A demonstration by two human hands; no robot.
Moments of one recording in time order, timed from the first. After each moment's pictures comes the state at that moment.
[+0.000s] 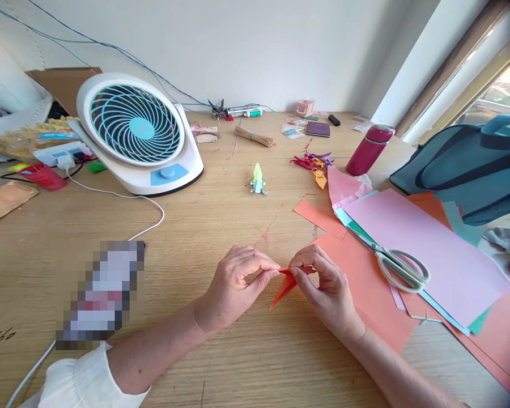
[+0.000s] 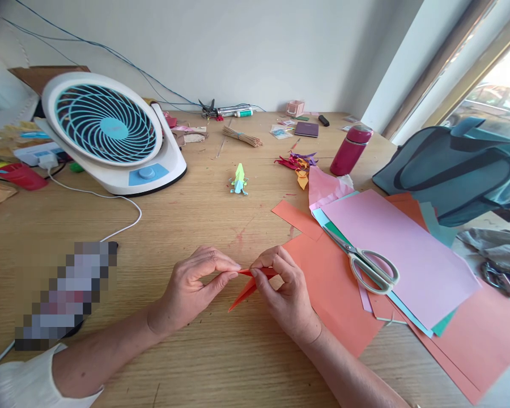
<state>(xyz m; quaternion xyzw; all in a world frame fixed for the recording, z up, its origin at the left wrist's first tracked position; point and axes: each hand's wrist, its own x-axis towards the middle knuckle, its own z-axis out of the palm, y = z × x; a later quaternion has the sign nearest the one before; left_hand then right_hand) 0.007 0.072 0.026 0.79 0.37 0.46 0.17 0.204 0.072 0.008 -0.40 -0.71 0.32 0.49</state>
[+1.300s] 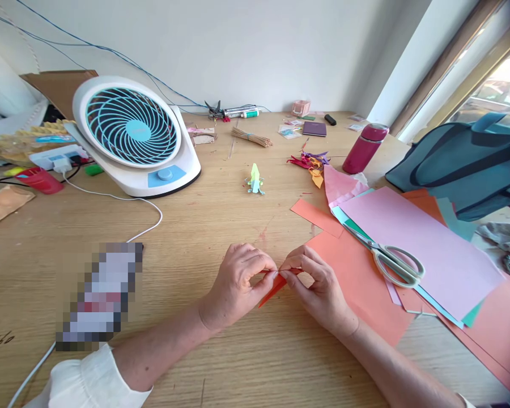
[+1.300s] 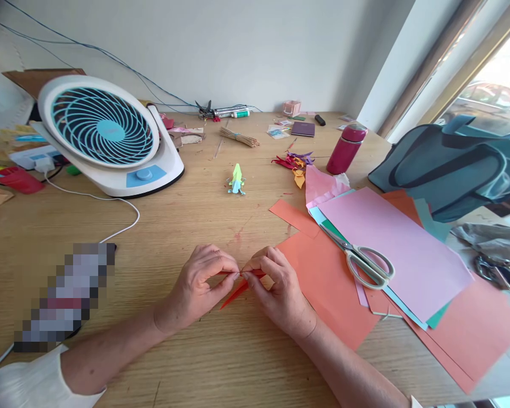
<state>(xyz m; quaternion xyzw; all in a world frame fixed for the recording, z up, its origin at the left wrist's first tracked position) 0.011 0.073 0.021 0.82 0.40 0.38 0.13 0.203 0.074 0.004 -0.37 -0.75 0.31 0.46</state>
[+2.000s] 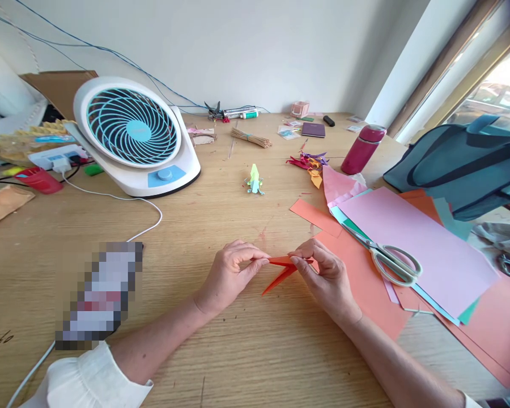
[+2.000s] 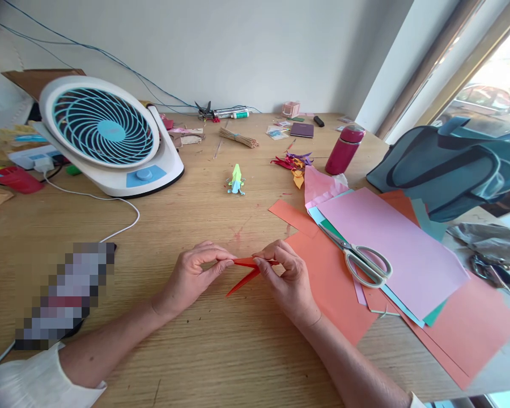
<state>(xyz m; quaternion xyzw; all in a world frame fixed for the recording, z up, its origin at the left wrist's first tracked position) -0.003 0.088 0.008 0.77 0.42 0.43 0.24 0.212 0.083 0.001 -0.41 -0.69 0.31 0.51</state>
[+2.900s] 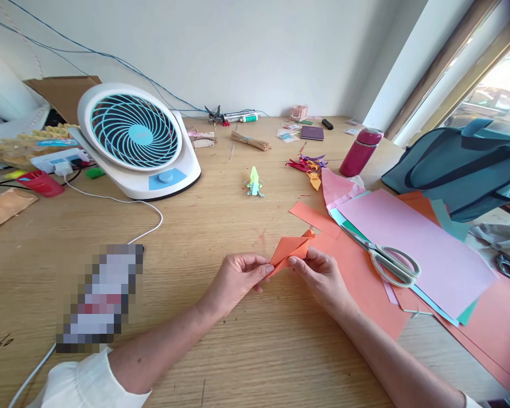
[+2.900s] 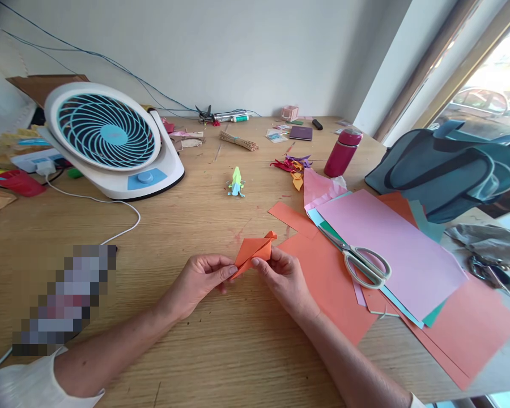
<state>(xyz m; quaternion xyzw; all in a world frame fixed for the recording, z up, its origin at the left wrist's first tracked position) 0.012 0.077 0.012 0.50 0.48 0.39 0.61 0.205 0.087 0.005 -0.41 -0.58 0.51 0.48</state>
